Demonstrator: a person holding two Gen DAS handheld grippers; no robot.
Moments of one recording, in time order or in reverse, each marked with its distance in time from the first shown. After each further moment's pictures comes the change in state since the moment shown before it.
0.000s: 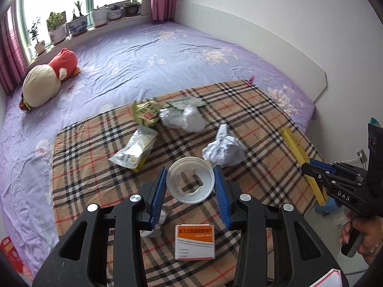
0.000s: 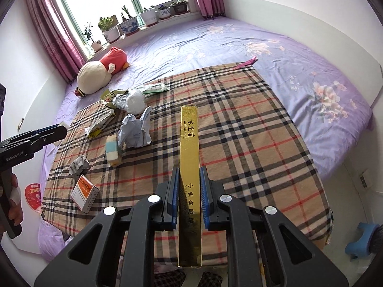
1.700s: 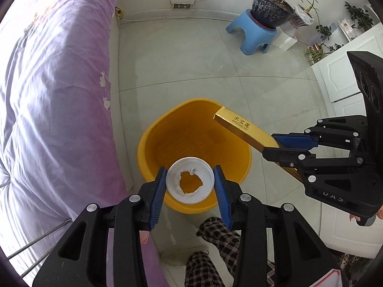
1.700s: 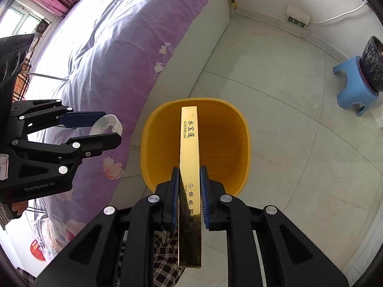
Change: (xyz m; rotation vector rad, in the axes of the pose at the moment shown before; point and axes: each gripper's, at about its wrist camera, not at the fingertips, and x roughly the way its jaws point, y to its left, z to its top) left arm 0.271 -0.451 -0.179 0.922 0.575 -0.414; right arm 0.036 -0.341 -0.315 0.661 0.244 -0.210
